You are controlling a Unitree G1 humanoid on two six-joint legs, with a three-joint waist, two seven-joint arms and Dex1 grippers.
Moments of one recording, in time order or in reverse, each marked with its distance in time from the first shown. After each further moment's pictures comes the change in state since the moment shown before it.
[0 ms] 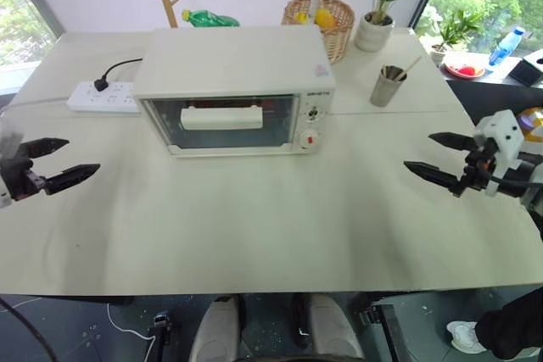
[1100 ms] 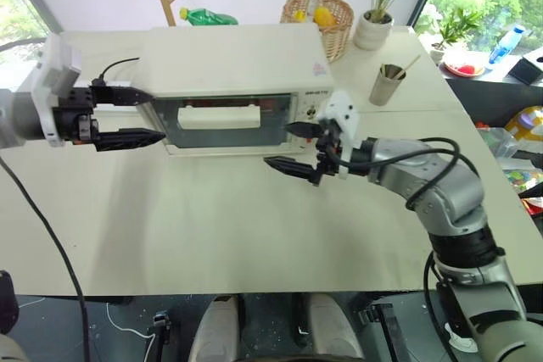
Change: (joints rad) left arm -0.516 0.021 -0.368 -0.056 -0.128 0.130 -0.254; right arm -0.434 0.446 0.490 -0.289 0.091 0.361 -0.328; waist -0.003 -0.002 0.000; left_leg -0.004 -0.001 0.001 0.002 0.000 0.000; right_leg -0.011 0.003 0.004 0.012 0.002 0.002
